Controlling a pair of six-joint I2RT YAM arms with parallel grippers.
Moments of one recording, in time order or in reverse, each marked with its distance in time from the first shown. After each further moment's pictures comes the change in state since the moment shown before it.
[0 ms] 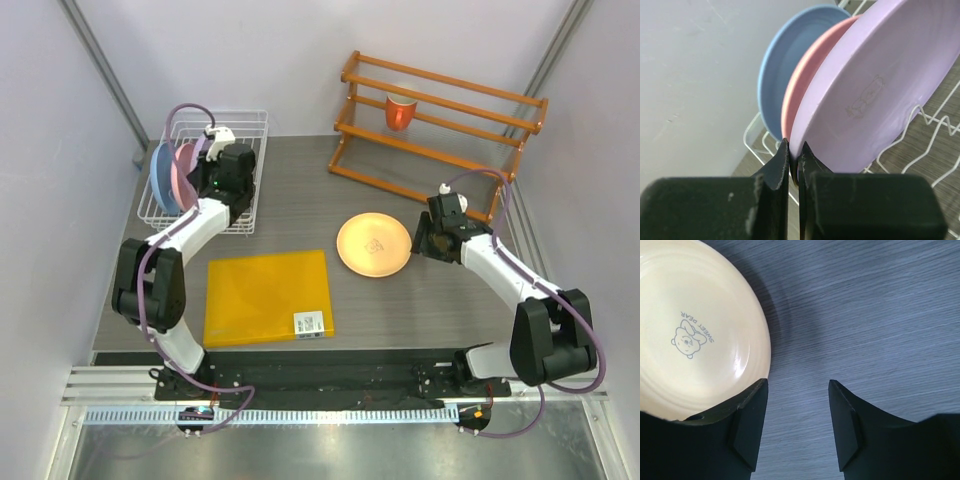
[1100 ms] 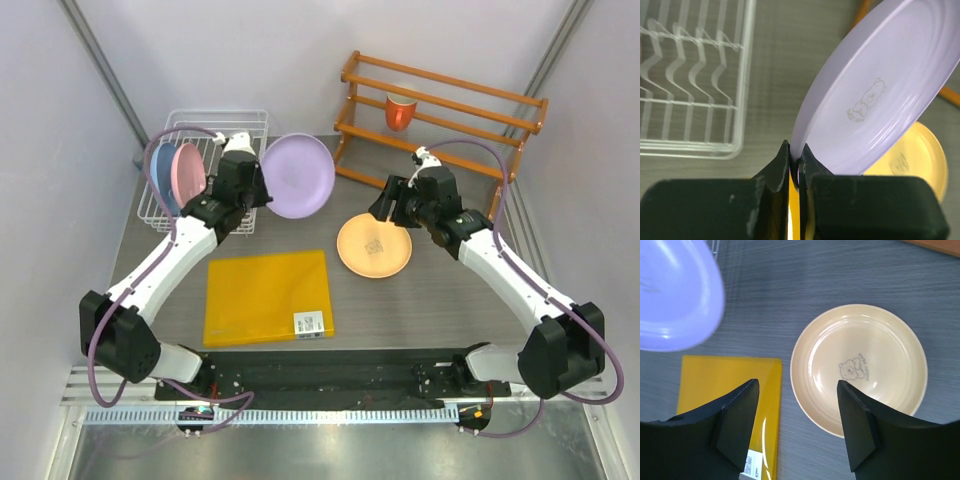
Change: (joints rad) left arm -0.150 -0.305 0.022 -0.398 0.789 -0.533; right arm 0.140 -0.069 0.178 0.176 -0.253 0.029
